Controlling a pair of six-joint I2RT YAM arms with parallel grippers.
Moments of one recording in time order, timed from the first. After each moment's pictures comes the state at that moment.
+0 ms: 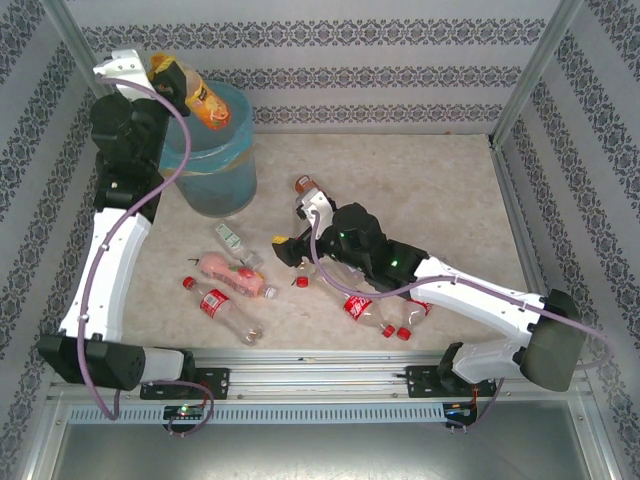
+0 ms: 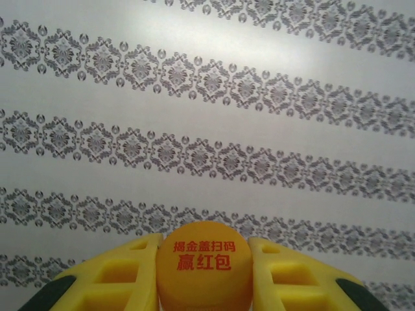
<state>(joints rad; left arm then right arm) -0.05 1.35 1.57 0.02 -0.05 -0.16 0.95 1.30 1.03 -0.03 0.04 0.09</state>
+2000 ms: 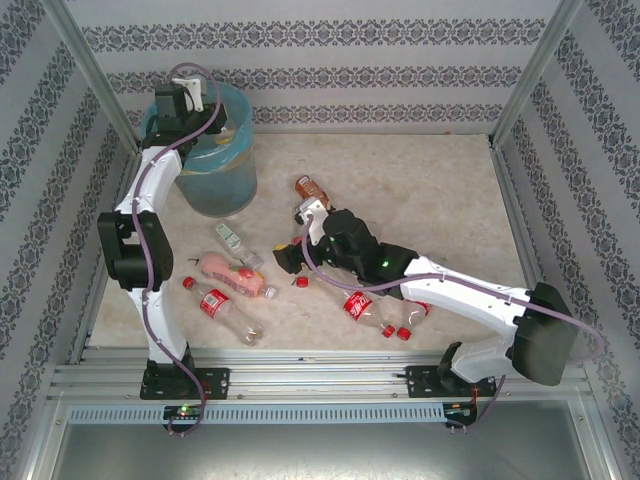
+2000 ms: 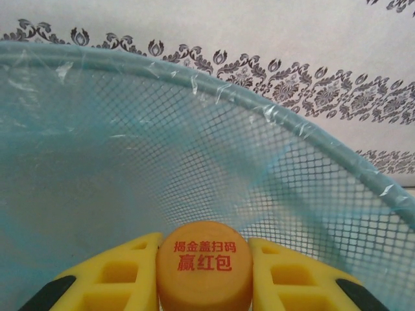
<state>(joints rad) 0.06 2.02 1.86 -0.25 0.29 -0.17 0.95 1.37 1.01 -0.08 0.05 0.18</state>
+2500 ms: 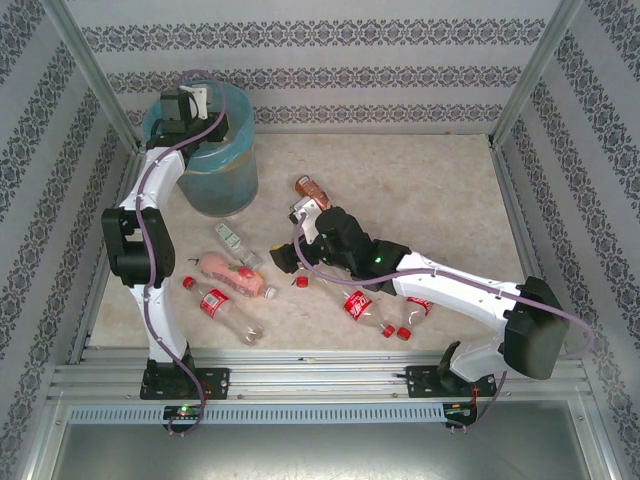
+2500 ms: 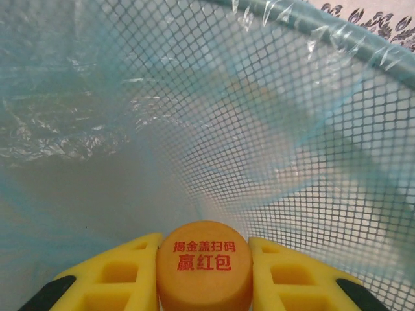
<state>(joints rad) 0.05 2.06 1.86 -0.29 0.27 -0.10 0.95 1.42 1.05 -0.12 0.05 0.18</state>
